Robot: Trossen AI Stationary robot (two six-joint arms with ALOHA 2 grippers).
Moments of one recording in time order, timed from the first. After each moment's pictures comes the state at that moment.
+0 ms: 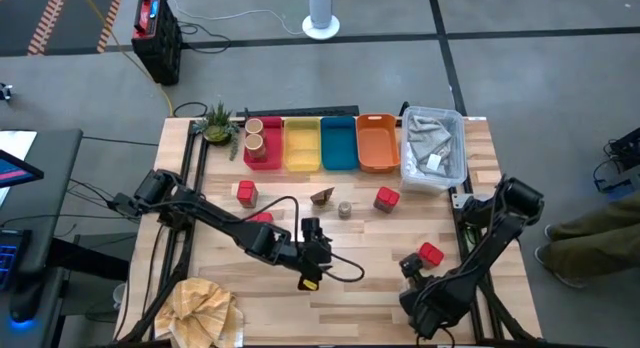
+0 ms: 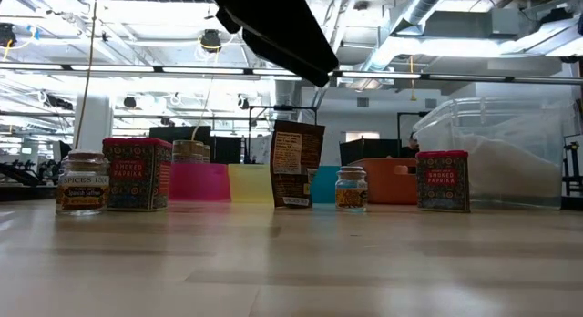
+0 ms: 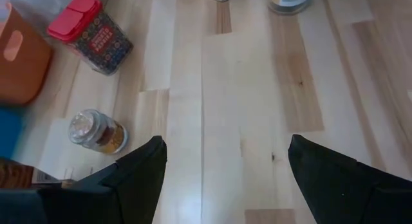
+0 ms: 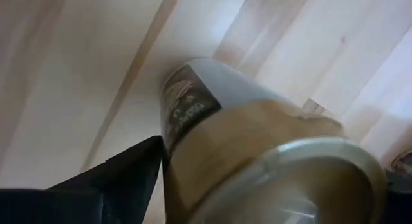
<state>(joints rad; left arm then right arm) -0.39 1.82 1.36 -0.30 -0.43 -0.15 0.90 1.77 1.22 -1.11 0.21 0.35</state>
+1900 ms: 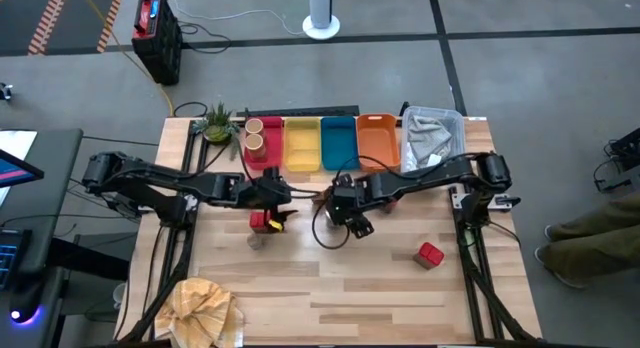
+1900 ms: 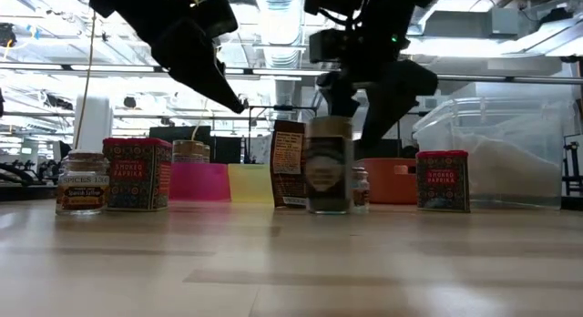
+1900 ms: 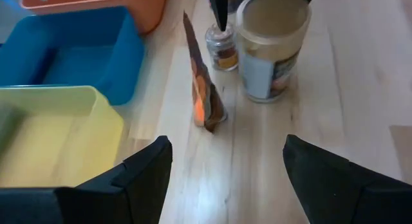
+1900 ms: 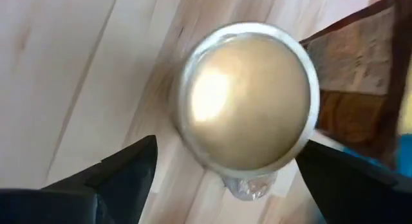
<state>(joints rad) -0.03 1.31 0.84 -0.21 -0.26 0.04 0.06 1.80 1.37 -0.77 0.16 -0.40</state>
